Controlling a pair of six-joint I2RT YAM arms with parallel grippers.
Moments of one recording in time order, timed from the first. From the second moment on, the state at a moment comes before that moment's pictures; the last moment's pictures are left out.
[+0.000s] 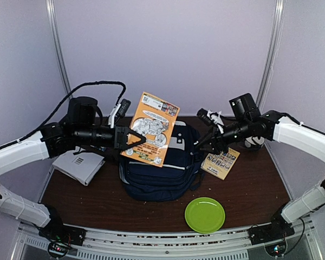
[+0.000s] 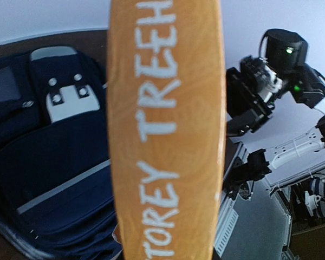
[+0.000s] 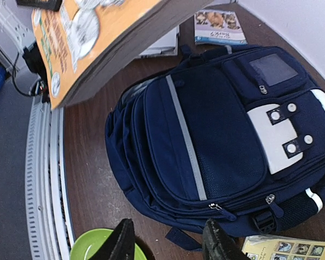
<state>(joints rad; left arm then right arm) -0.79 1.21 1.05 -0.23 0.41 -0.50 0.57 1.38 1.17 -0.53 -0.63 -0.30</state>
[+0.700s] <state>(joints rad) -0.58 0.81 0.76 -0.64 0.25 -0.55 1.05 1.73 1.25 -0.57 -0.06 -0.59</state>
